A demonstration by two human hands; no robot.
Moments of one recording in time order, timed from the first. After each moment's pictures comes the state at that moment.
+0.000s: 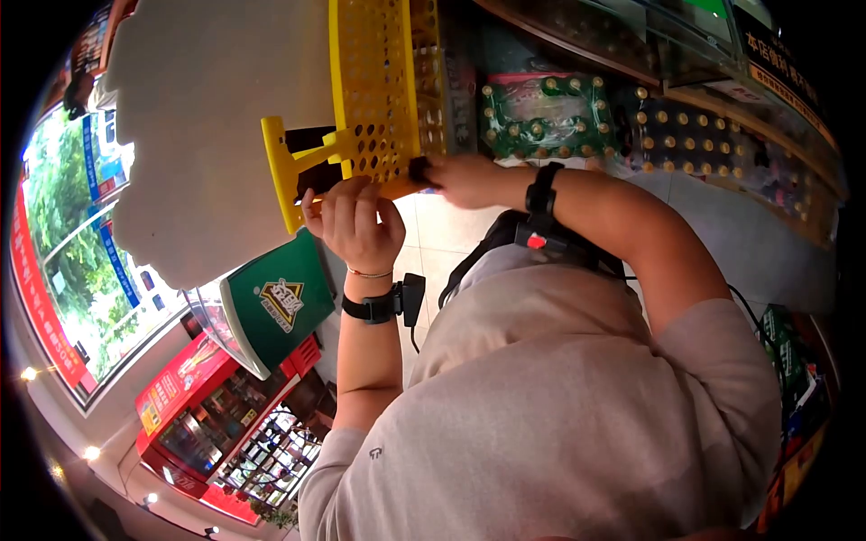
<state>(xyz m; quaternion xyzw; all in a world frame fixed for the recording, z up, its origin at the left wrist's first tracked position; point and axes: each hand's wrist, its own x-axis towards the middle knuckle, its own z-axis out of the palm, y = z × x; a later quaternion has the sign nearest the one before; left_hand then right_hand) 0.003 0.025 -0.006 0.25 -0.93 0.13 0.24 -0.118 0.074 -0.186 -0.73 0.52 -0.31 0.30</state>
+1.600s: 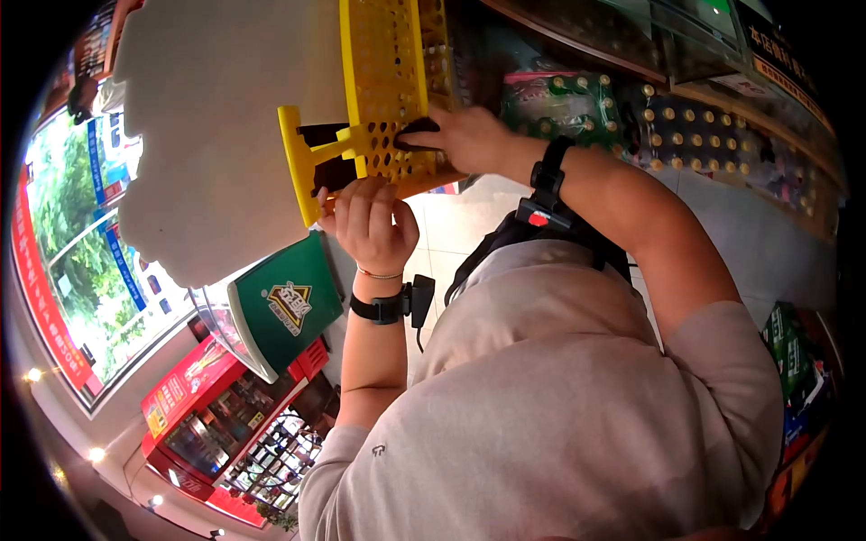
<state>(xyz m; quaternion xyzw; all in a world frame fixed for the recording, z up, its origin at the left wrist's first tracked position) 0.011 0.025 -0.004 0.23 -0.94 0.11 0.24 -0.157 0.048 -0.129 -0.71 0.61 -0.27 0.20</state>
